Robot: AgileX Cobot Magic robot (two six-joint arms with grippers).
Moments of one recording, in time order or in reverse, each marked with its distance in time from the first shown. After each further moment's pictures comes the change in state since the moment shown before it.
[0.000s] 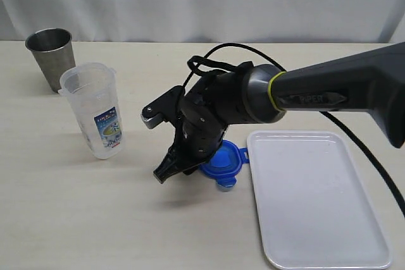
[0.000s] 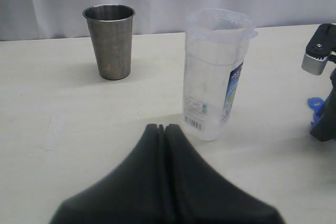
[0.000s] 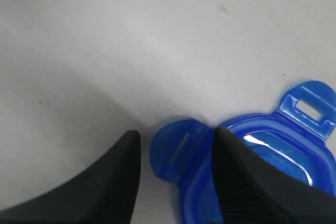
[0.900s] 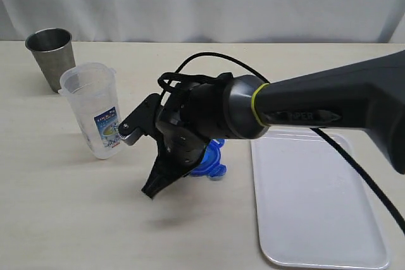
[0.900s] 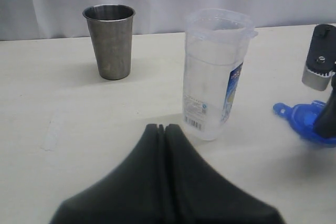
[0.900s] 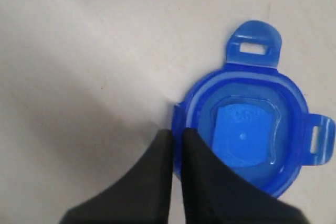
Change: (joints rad) left arm 0.000 0.000 0.000 0.000 0.000 0.000; right arm 0.100 -0.024 -0.010 -0.136 0.053 0.027
